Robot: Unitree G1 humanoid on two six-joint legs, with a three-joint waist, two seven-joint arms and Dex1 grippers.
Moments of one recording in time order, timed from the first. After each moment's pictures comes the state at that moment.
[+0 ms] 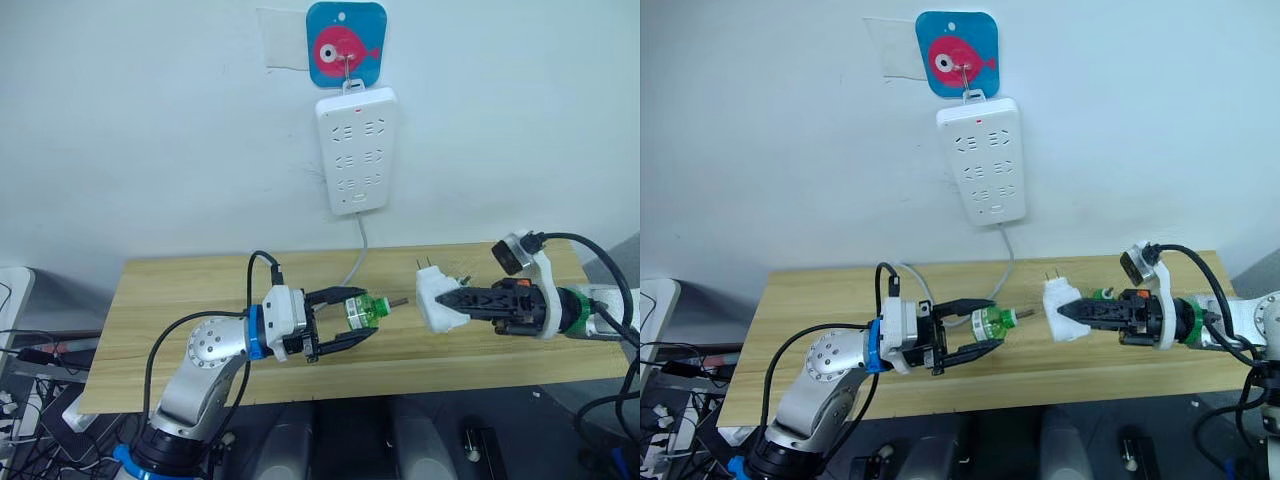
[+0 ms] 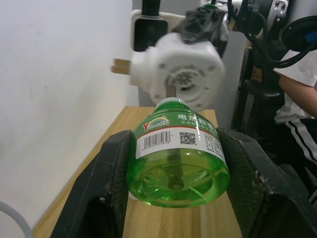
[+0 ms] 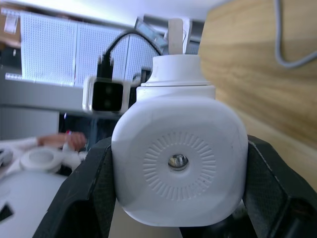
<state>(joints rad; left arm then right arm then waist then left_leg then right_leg) -0.12 0.43 -0.21 -0.30 -0.39 -0.03 -1.02 -0.38 -0.88 -0.15 0.03 1.83 1.45 0.40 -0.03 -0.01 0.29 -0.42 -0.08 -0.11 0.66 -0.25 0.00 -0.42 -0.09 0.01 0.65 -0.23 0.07</state>
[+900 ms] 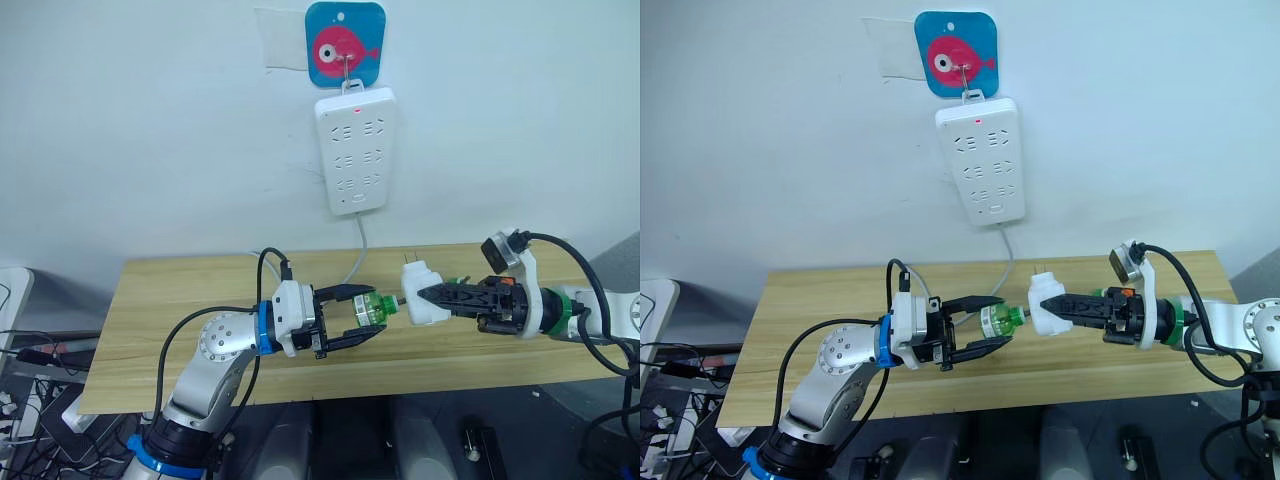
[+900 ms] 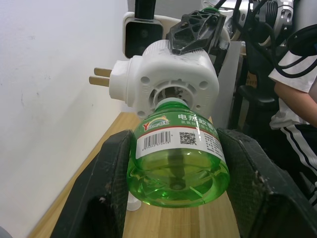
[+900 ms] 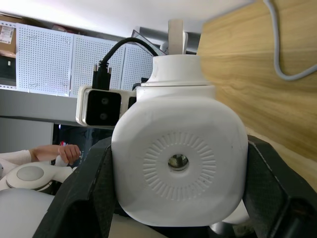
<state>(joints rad) -0.16 0.40 -0.23 -0.26 -0.39 -0.03 -1.02 -0.36 -0.89 -0.06 -0.04 1.94 1.31 0.29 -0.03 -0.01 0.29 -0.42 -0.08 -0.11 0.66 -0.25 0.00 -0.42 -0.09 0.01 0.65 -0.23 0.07</state>
